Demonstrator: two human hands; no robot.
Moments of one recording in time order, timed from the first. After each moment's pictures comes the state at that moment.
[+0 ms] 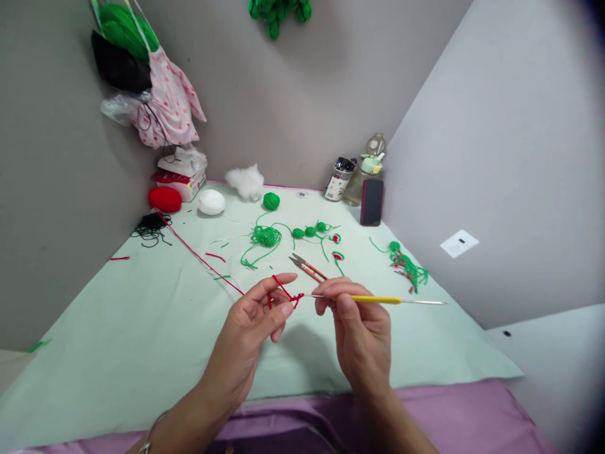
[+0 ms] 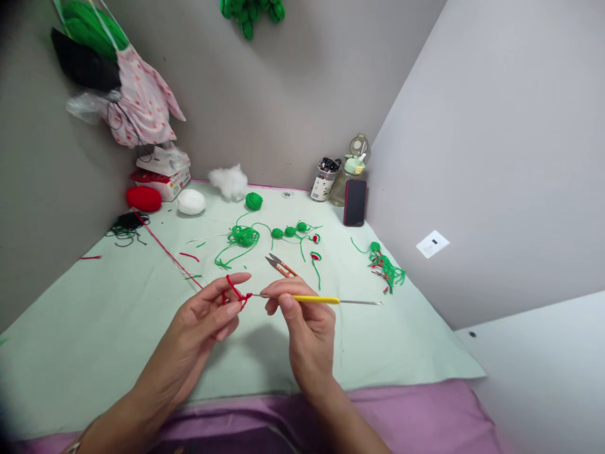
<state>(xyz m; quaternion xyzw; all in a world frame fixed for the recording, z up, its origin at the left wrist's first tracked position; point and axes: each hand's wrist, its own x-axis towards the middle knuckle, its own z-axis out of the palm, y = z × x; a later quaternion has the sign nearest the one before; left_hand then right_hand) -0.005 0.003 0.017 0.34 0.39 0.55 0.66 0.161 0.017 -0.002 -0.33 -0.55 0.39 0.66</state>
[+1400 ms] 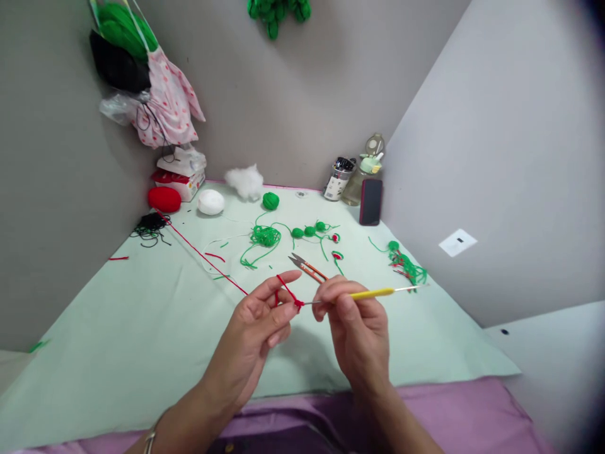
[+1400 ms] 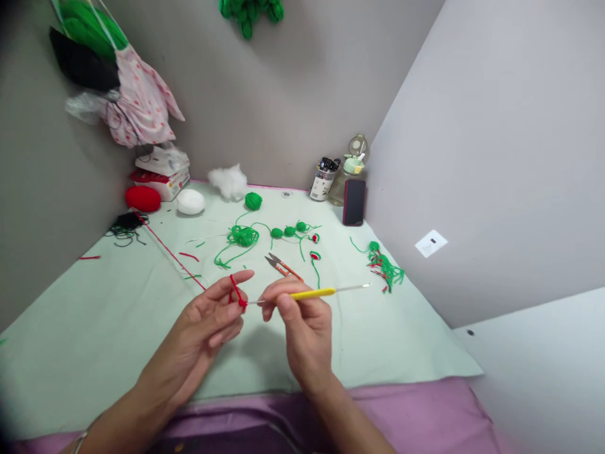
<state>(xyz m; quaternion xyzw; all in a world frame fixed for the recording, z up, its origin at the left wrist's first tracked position) -0.001 0.005 0.016 0.27 0.31 0.55 0.73 0.157 0.017 0.004 -0.31 -0.59 0.36 0.66</state>
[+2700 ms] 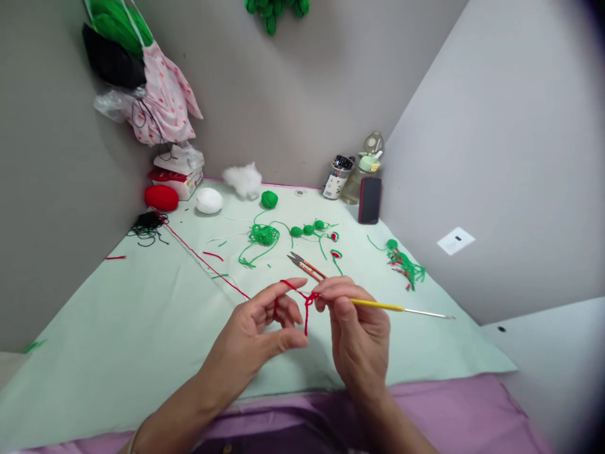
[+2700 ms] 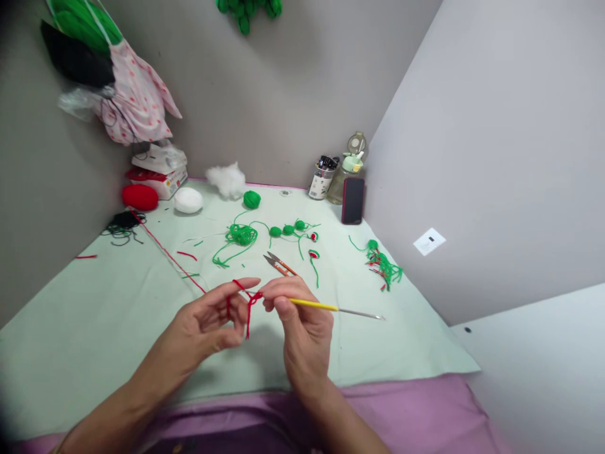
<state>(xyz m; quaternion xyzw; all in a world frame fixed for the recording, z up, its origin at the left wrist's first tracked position) -0.017 0.006 0.005 0.45 0.34 0.47 0.68 0.156 0.016 -0.004 -0.29 -0.56 0.36 0.69</state>
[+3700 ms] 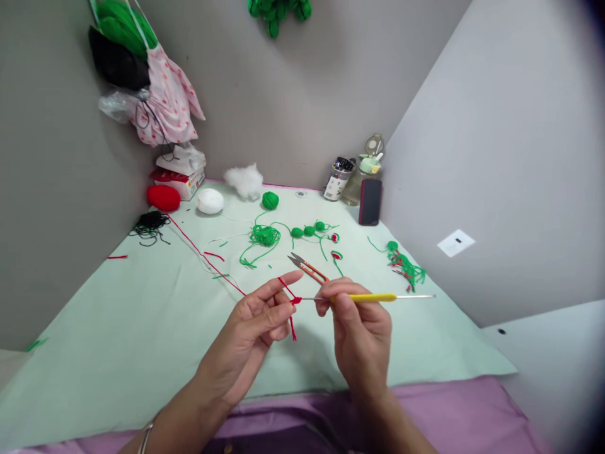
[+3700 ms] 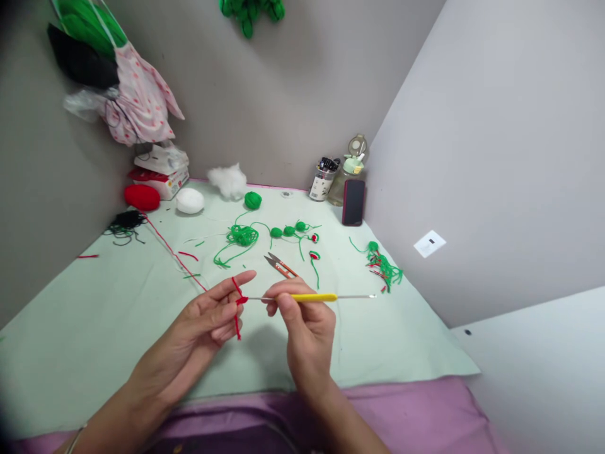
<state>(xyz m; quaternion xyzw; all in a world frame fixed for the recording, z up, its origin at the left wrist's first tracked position) -0.009 0.008 0.016 0.24 0.29 0.52 0.77 0.158 0.013 0.000 -0.33 -0.55 0.36 0.68</state>
